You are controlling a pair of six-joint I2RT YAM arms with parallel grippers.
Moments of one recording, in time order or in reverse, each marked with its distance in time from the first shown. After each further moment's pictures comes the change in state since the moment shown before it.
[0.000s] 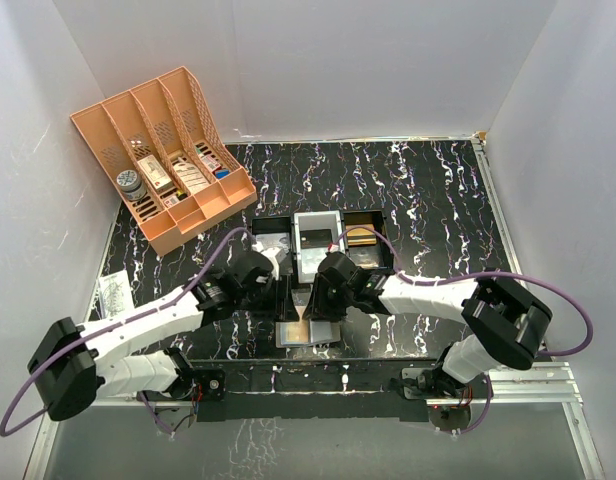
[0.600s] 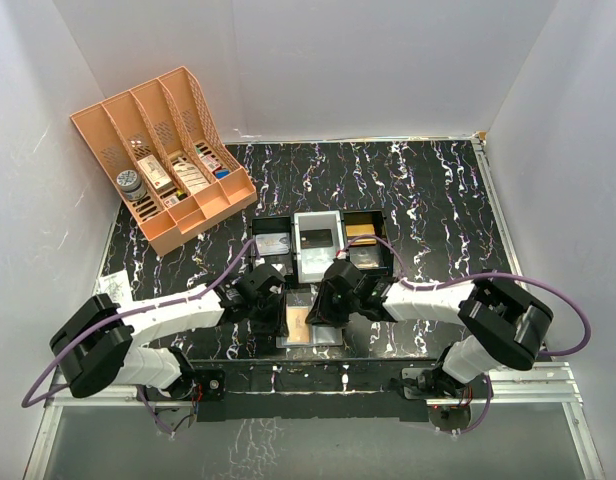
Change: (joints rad) left arm -0.043 0.194 -0.053 0.002 -0.049 -0.038; right arm 0.000 -0.006 -0.104 0.122 -0.005 0.090
